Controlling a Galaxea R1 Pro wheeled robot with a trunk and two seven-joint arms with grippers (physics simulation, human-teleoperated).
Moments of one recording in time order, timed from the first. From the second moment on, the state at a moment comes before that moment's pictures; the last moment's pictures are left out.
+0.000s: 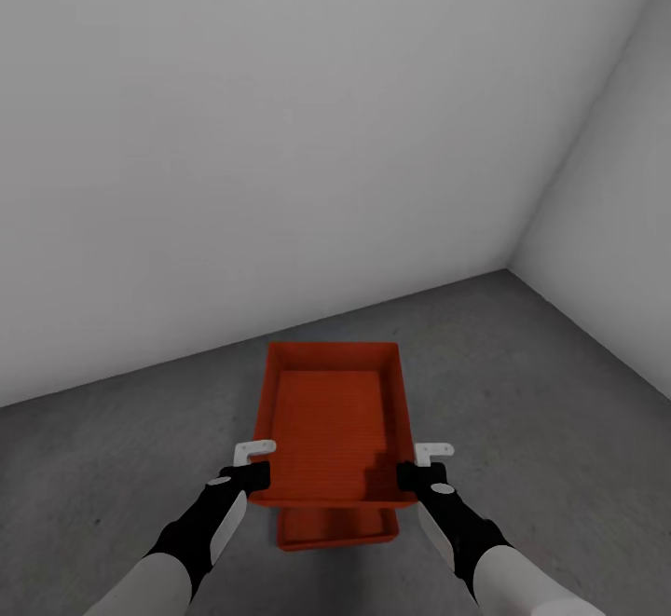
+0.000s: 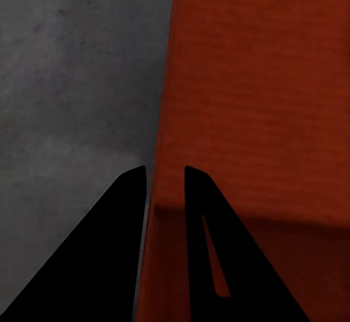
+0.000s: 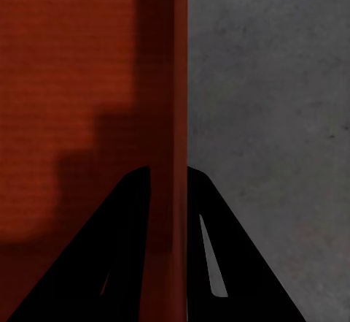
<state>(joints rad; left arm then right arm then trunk) -0.59 -0.08 -0.05 -0.53 0.15 0.22 0.13 -0.64 0.09 0.16 -0.38 -0.11 0.04 -0.16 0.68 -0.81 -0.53</state>
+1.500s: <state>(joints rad) -0.59 -0.08 -0.05 -0.54 0.15 0.22 0.13 -0.64 0.09 0.16 -0.38 -0.11 0.04 -0.17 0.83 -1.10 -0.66</state>
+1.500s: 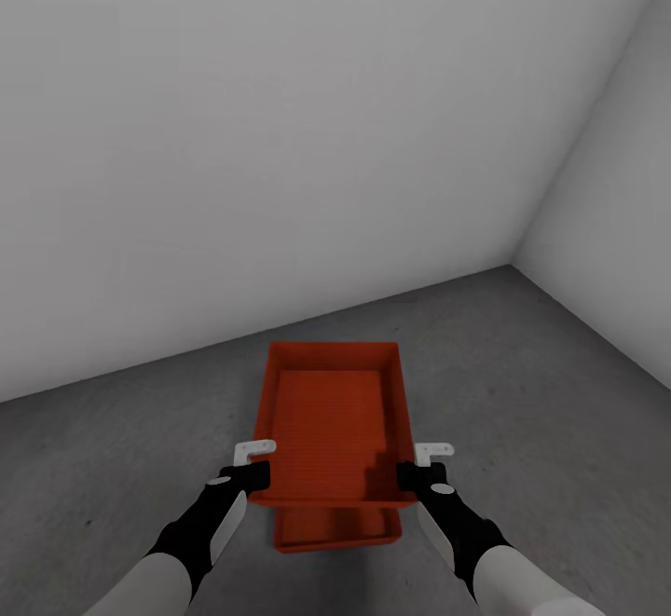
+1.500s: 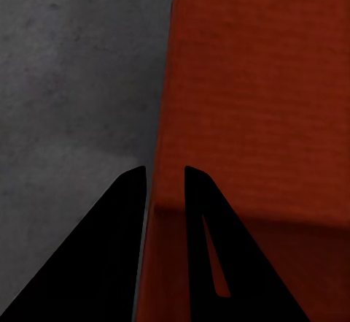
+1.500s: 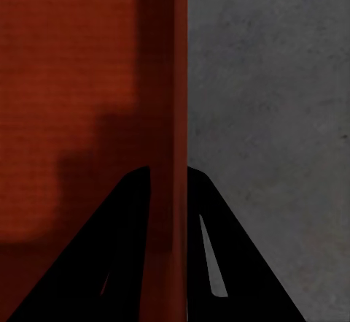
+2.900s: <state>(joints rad) -0.59 -0.08 -0.05 -0.53 0.15 0.21 0.13 -0.64 0.09 0.16 -0.38 -0.11 0.04 -0.17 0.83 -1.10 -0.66</state>
